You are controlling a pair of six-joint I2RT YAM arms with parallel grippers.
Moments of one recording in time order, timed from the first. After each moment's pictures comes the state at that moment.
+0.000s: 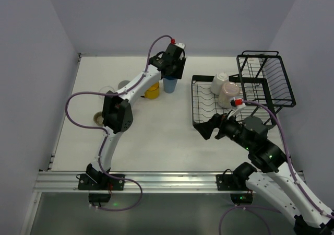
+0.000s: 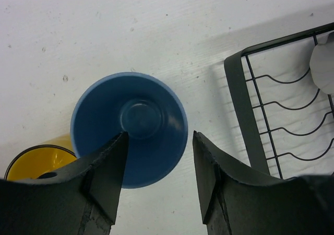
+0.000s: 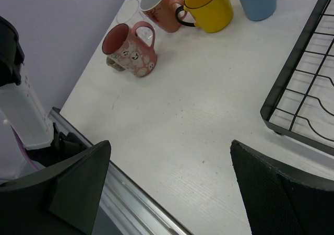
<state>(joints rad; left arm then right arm) -0.61 2.31 2.26 -0.74 -0.18 -0.25 0.62 0.51 0.68 -0.42 -0.12 0.55</state>
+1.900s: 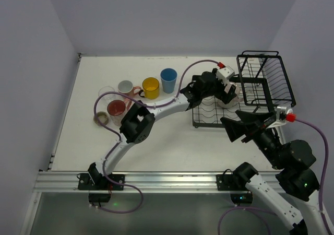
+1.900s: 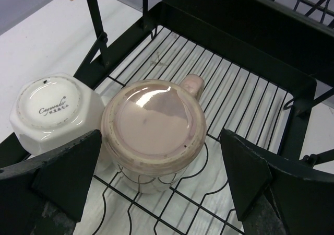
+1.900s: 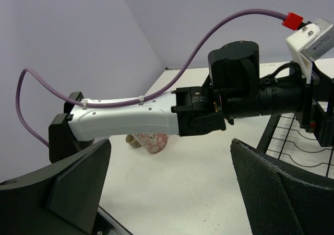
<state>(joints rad) -0.92 2.42 2.06 0.17 0.16 -0.11 0.62 0.27 0.89 -0.48 0.07 0.49</state>
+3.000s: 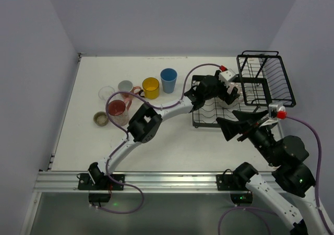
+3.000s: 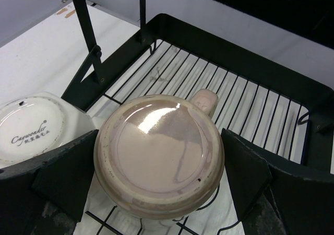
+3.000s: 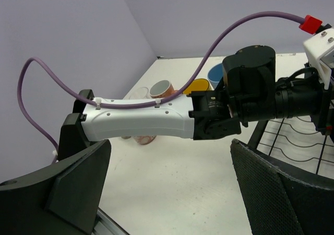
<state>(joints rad) -0.92 2.59 2.20 0.28 0.17 -0.09 0.62 0.29 0.86 -0.47 0.06 0.45</state>
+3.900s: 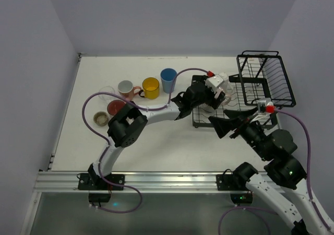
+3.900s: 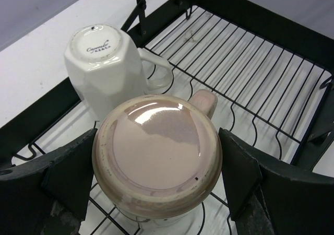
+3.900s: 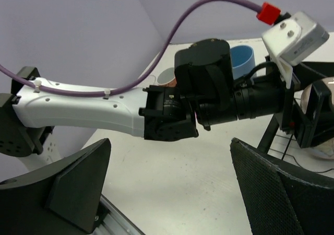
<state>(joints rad) -0.94 2.21 1.63 0.41 0.00 -0.02 0.62 0.34 0.80 -0.40 0.02 0.49</state>
